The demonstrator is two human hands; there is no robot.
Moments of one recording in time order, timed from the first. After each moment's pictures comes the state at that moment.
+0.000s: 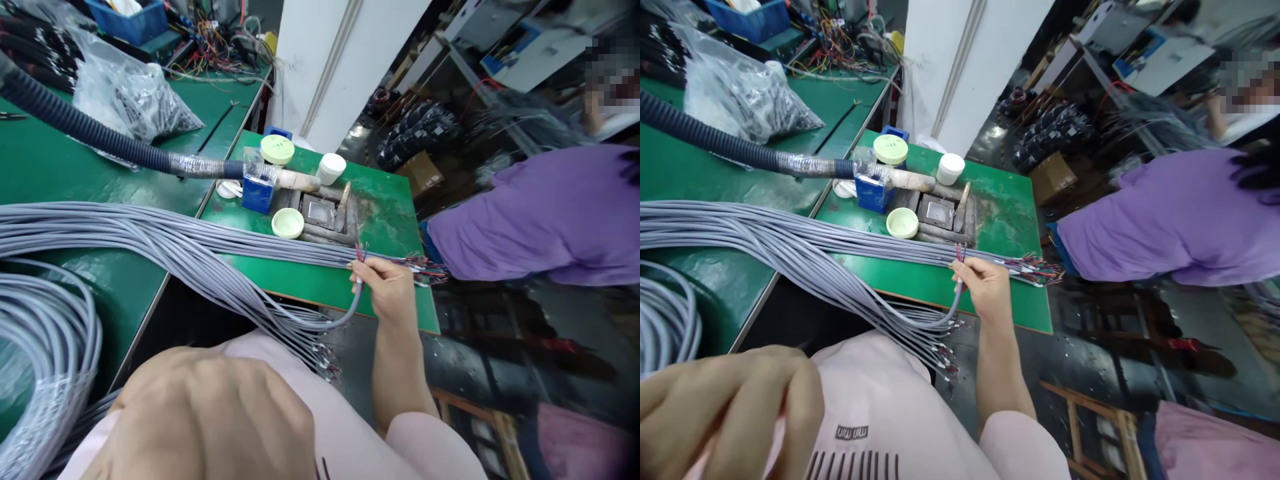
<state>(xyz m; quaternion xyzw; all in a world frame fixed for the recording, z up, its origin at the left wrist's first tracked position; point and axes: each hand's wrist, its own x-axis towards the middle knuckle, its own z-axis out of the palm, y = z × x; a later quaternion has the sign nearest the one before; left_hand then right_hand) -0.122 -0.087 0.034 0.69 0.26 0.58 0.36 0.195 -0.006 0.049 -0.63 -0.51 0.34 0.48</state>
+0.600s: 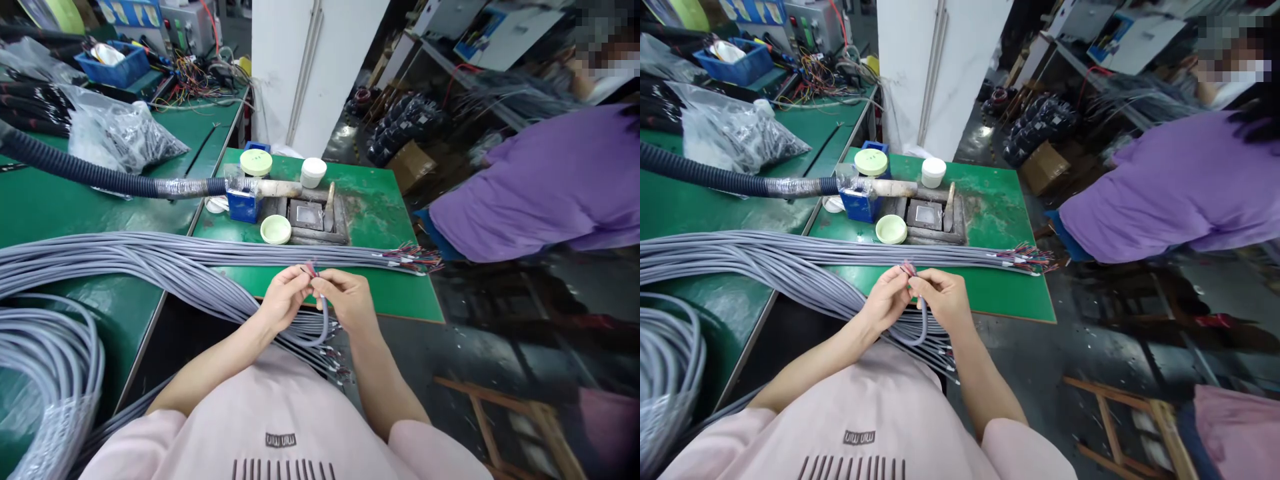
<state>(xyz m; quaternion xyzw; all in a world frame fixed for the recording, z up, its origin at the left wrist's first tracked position) 0.036 0.004 0.007 0.22 0.20 0.47 0.83 0.155 -0.025 0.045 -0.56 -0.49 0.46 0.49</state>
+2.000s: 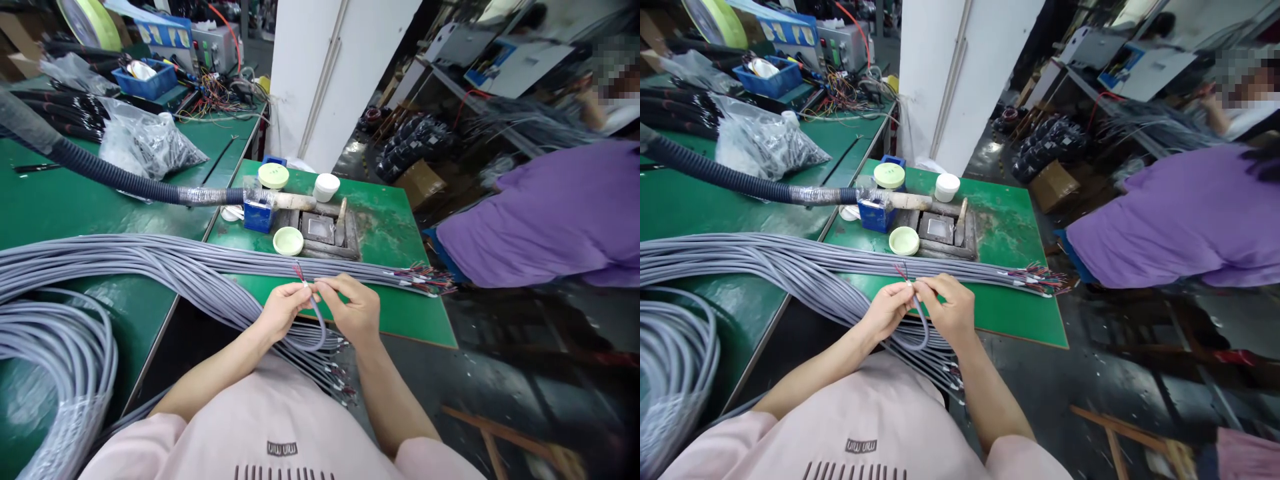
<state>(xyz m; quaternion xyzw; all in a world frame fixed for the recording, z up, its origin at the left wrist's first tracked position) 0.016 0.009 -0.007 0.24 0.28 0.45 0.82 0.146 -0.014 0.046 -0.55 -0.69 0.12 0.45</state>
